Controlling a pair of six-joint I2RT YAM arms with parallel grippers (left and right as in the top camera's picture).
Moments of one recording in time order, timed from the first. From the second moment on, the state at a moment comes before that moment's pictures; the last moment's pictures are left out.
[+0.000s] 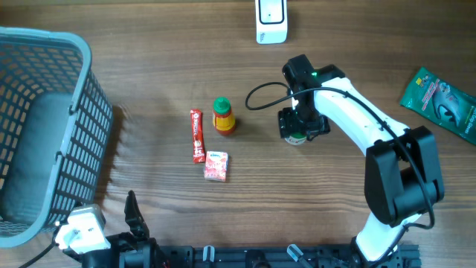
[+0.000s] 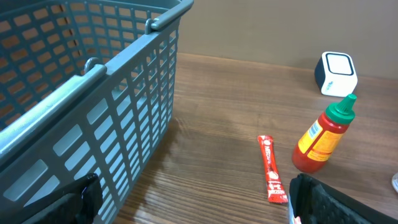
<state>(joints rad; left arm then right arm) 0.01 0.01 0.83 -1.13 -0.15 -0.10 0.38 1.91 1.36 -1.06 -0.04 0.24</state>
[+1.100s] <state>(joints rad) 0.01 0.01 0.83 -1.13 -0.15 -0.10 0.38 2.01 1.37 -0.95 -0.07 0.75</state>
